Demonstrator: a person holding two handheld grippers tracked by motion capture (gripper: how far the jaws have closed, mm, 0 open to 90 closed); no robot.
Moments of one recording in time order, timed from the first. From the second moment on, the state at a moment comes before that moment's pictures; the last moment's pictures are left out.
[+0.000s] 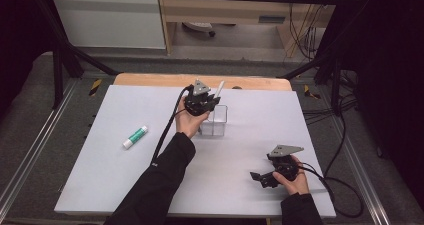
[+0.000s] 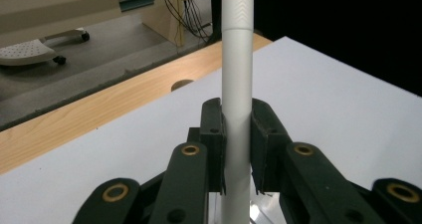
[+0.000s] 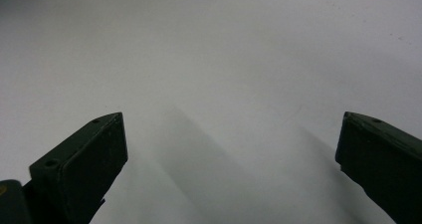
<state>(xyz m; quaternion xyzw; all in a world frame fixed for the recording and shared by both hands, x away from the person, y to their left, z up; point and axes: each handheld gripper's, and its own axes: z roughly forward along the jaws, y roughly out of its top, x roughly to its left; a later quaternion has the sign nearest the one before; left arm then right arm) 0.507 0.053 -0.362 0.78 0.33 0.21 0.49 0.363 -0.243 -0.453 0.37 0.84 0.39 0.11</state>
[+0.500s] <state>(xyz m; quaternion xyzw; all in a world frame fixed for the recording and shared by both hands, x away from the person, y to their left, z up) 0.500 0.060 -0.378 0.79 0.33 0.21 0.48 0.363 -0.243 -0.453 0.37 0.84 0.39 0.11</state>
